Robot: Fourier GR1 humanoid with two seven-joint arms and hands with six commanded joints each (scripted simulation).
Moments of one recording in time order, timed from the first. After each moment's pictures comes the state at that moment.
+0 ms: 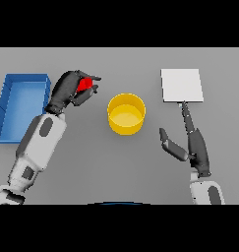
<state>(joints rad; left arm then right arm) -0.62 0.17 -0.19 -1.03 -0.49 0.11 -0.12 0.11 -0.05 0.14 -1.70 0.29 -0.07 -0.14</state>
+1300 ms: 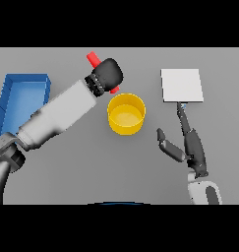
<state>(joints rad) -1.15 0.25 -0.89 -0.73 -1.17 -0.29 -0.07 0.11 -0.04 0.16 -1.69 0.29 -0.05 -0.14</state>
